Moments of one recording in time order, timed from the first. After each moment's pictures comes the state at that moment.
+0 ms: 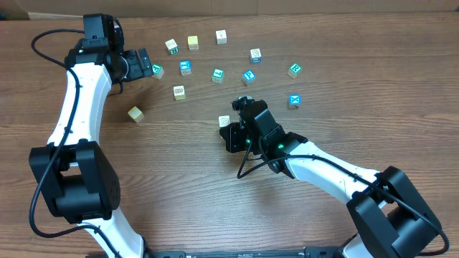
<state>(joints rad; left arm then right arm) 0.09 1.95 1.66 -0.77 0.02 -0.21 0.66 1.70 0.90 0.02 -0.20 0.57</state>
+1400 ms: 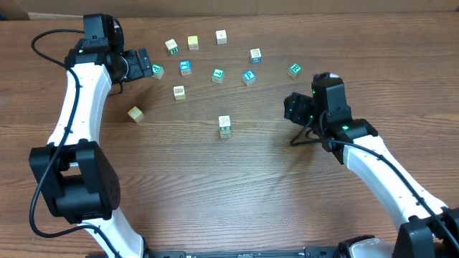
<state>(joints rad) 0.09 1.95 1.66 -0.77 0.02 -0.21 0.26 1.47 0.92 -0.27 0.04 0.51</state>
